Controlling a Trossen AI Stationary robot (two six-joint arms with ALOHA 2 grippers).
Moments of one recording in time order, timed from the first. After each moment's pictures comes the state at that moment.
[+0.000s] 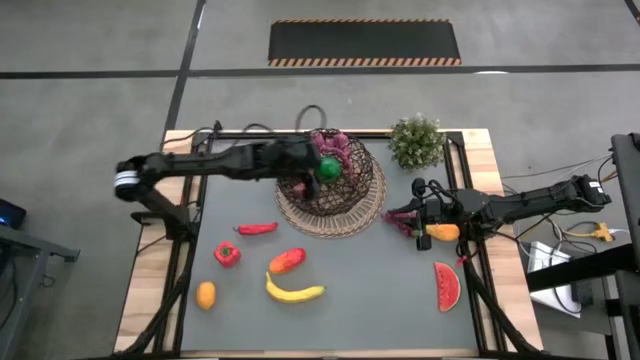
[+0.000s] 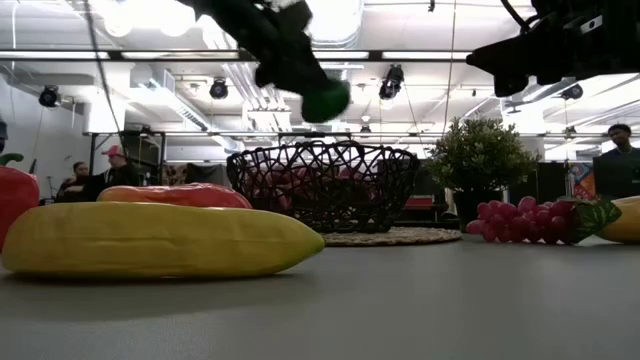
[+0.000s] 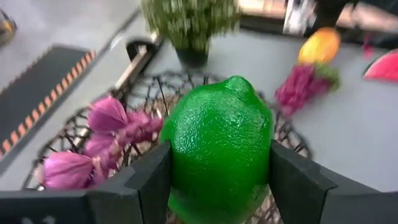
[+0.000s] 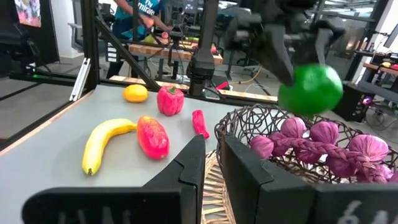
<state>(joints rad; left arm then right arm) 0.23 1.53 1.27 -0.32 -0.12 -0.01 0.10 0.64 0.19 0.41 0.05 -0.14</state>
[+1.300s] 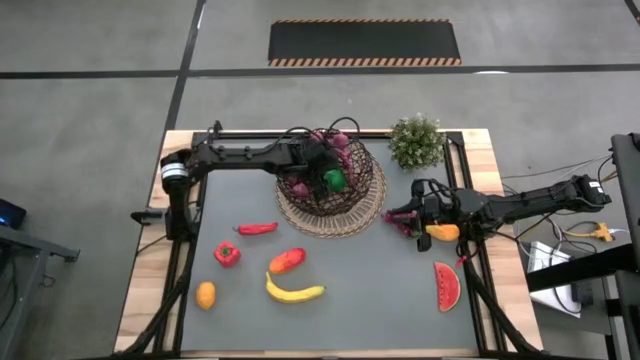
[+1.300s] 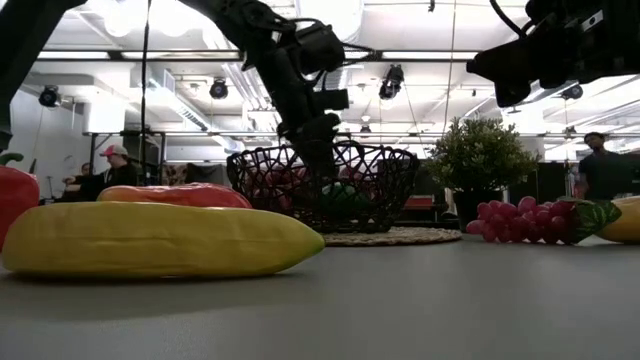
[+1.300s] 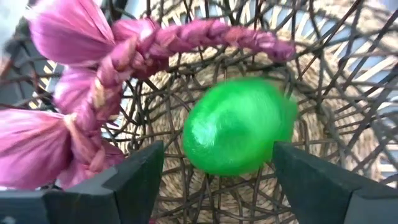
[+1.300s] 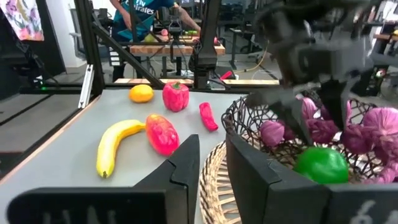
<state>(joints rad) 0.28 1.87 1.47 -0.54 -0.21 0.09 0.10 0.64 0.19 0.38 0.05 -0.01</state>
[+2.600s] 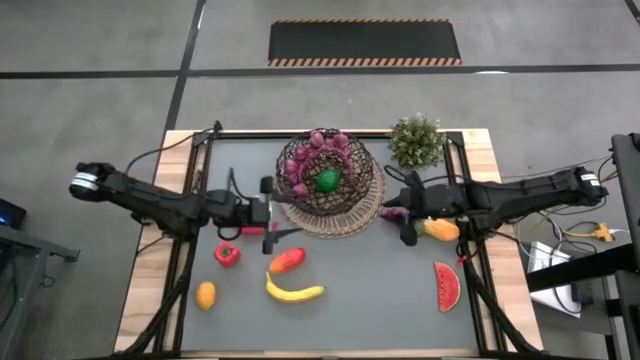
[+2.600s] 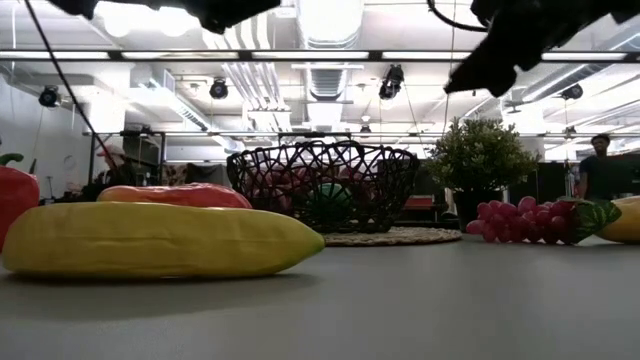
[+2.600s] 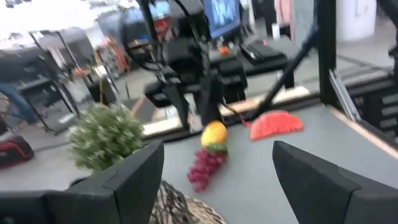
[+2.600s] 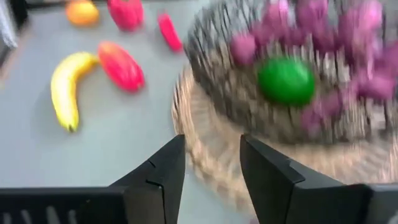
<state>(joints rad) -0.19 1.08 0.63 0.46 -0.22 0.25 0.10 0.91 0.64 -0.30 0.18 0.19</state>
